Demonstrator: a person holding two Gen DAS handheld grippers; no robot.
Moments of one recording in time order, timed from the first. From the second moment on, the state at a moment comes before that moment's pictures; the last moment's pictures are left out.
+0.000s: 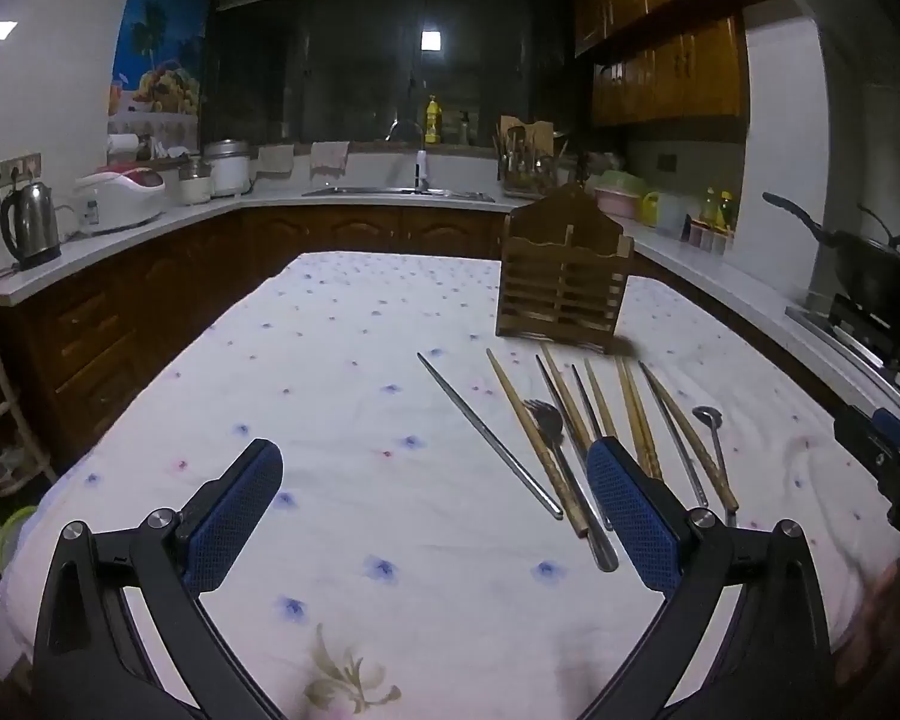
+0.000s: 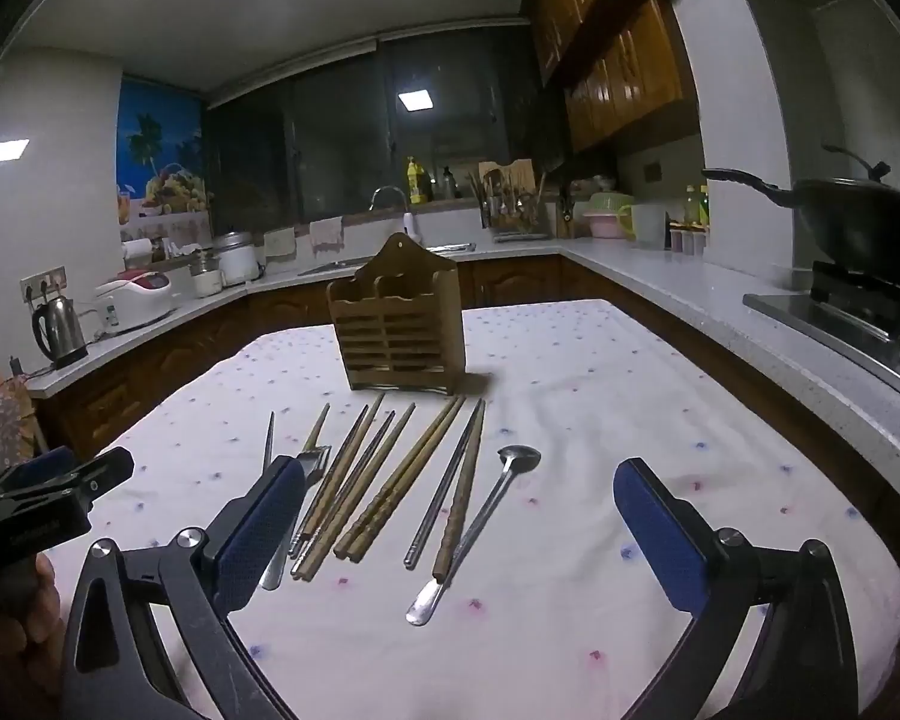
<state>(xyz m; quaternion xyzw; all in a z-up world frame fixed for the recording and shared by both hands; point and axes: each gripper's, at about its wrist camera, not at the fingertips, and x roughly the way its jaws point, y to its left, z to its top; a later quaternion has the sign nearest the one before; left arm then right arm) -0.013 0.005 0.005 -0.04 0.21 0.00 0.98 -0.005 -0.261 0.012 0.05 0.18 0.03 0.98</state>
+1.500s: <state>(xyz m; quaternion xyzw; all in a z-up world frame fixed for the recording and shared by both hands) -0.010 0.003 0.013 -0.03 0.21 0.01 0.98 -0.009 -0.261 0.016 0.06 0.17 0.06 0.98</state>
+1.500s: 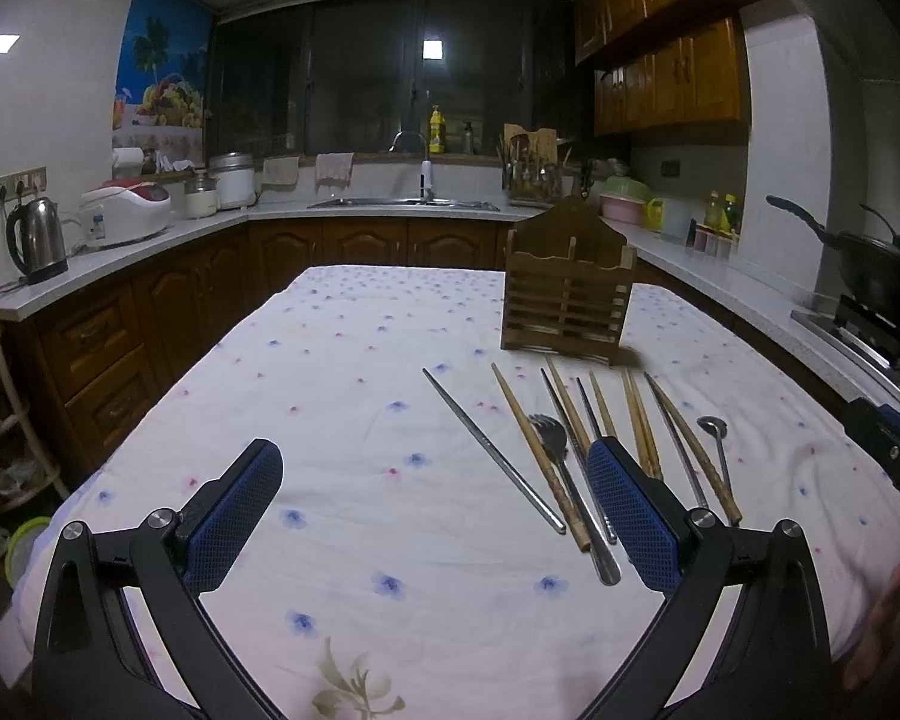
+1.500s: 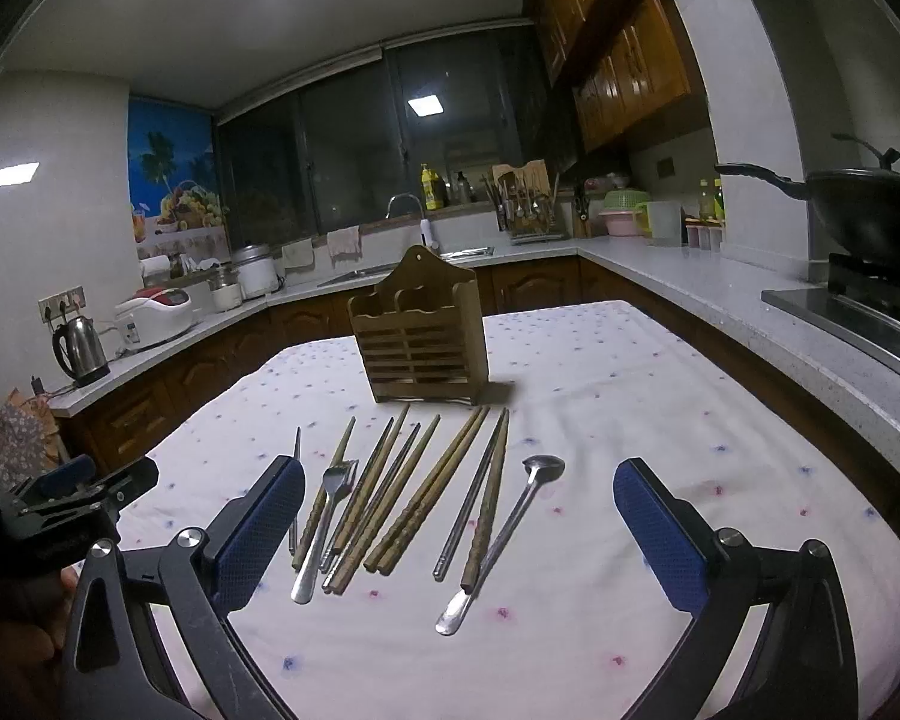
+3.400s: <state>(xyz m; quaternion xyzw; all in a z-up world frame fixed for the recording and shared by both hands) 0.200 0.018 -0.029 -0.09 0.45 -0.04 0.89 0.171 -0.270 -0.014 0.09 0.38 0.07 0.92</state>
